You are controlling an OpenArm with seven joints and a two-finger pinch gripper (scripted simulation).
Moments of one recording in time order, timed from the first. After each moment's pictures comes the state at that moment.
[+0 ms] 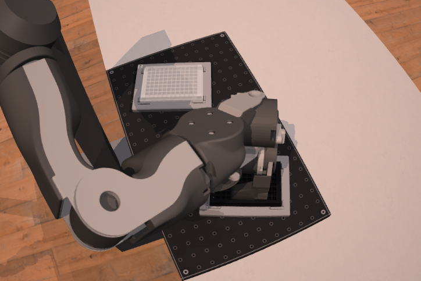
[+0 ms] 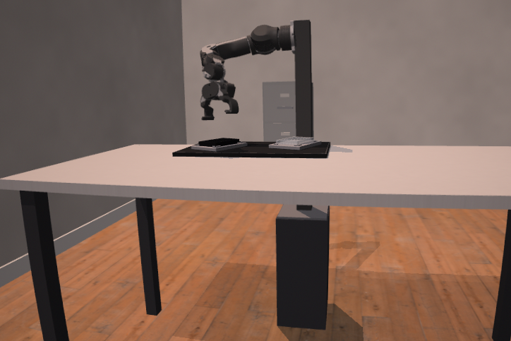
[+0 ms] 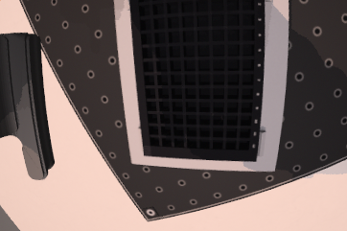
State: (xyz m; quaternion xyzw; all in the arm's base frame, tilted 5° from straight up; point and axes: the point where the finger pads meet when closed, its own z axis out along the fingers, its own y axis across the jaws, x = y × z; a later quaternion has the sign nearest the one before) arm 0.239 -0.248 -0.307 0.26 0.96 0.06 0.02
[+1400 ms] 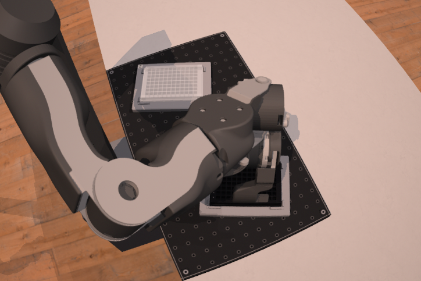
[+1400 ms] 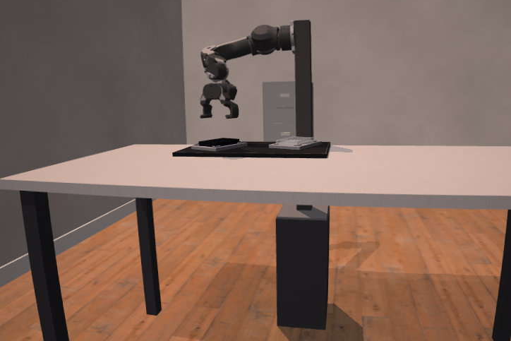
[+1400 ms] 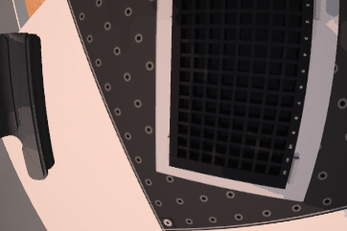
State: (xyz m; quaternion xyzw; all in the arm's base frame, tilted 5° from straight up) arm 0.232 -0.254 -0.311 0.23 0.97 -0.02 -0.03
